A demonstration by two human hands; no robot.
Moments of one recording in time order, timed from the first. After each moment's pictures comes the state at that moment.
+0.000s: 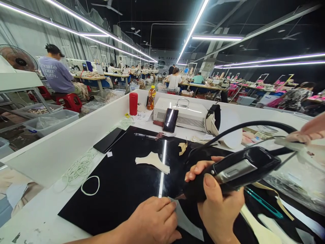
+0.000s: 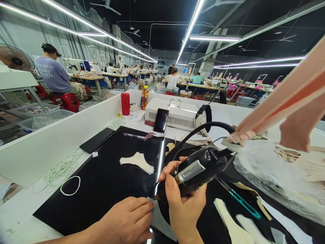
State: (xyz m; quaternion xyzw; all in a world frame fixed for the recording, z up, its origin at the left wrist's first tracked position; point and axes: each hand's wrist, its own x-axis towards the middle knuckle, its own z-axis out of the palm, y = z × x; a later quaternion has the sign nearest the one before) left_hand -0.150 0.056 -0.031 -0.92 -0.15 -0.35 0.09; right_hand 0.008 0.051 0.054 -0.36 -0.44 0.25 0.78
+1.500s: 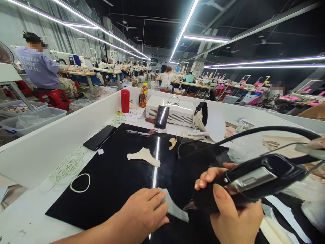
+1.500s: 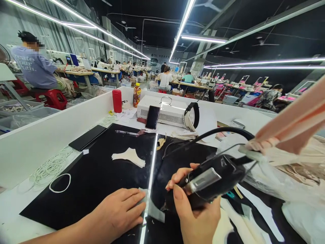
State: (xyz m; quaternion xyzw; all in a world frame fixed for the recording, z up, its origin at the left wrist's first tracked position) left_hand -0.157 0.052 -0.016 -0.94 -0.16 -0.28 0.07; right_hand 0.039 0.004 0.064 -0.43 -0.44 0.22 0.76
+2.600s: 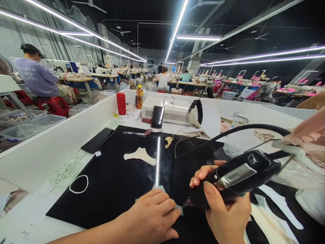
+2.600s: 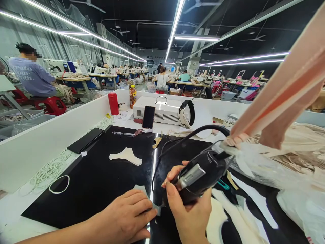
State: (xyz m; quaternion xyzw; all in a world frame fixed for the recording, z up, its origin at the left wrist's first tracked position) left_hand -0.135 0.042 0.000 -0.97 -0.09 -0.23 0.02; right_hand 0.047 -0.004 0.051 -0.43 -0.44 0.21 0.76
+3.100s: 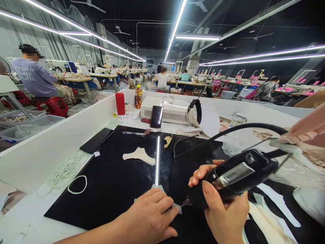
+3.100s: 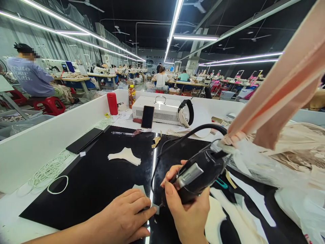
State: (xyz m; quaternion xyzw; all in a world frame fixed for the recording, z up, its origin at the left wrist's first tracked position) left_hand -0.136 0.040 0.002 -0.97 -0.12 -0.20 -0.02; right_hand 0.049 -0.006 0.049 -0.43 -0.44 0.24 0.76
